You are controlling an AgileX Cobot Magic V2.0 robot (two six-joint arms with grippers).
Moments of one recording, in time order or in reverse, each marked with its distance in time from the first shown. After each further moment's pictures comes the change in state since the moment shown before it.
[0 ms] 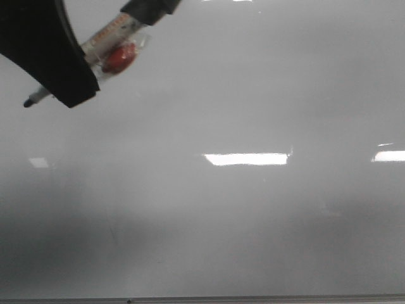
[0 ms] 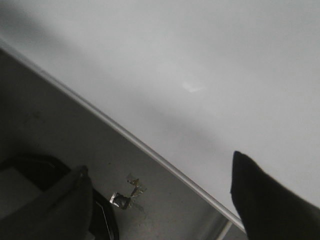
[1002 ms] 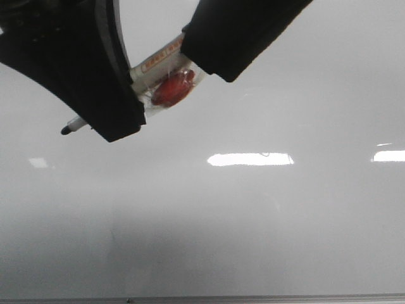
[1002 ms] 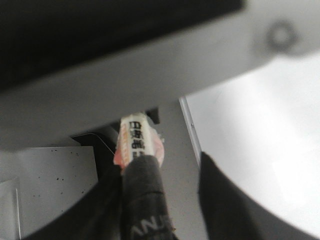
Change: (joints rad) left arm -0.165 0.018 0.000 0.011 -0.006 0.023; right arm 0.416 0.318 -0.169 0.257 -0.089 -0.305
